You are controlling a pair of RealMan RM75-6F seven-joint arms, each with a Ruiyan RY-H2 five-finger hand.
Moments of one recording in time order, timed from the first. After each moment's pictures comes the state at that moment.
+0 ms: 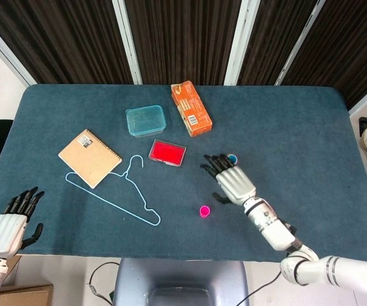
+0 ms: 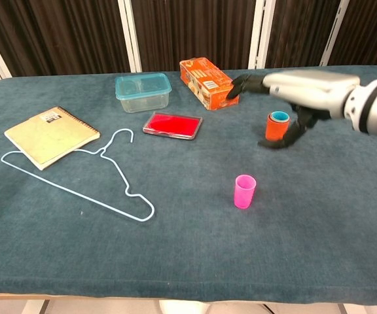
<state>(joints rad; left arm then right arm) -0.16 -1.14 0.00 -1.57 1.53 1.40 0.04 0.71 -1.42 0.13 -1.61 -1.29 0.95 -0.29</state>
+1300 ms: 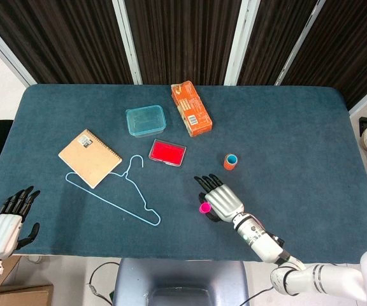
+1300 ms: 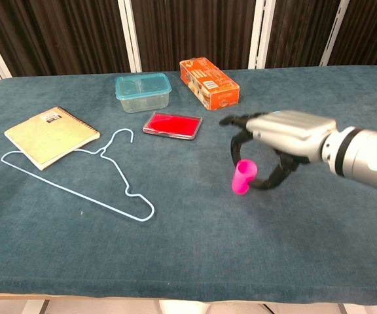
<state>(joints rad) -0.15 -1.12 -0.01 -1.57 1.53 1.42 0.00 0.71 -1.55 0.09 -1.53 -1.23 0.94 -0.42</state>
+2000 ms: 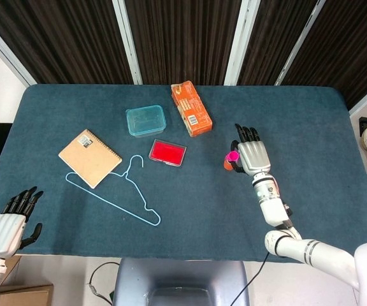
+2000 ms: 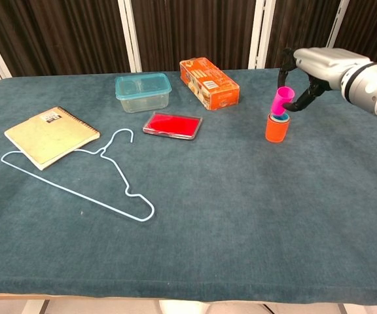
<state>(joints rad) -0.16 -1.13 -0.01 -1.57 1.52 1.40 0.02 0.77 -1.61 0.31 -1.22 -0.96 0.97 -0.44</state>
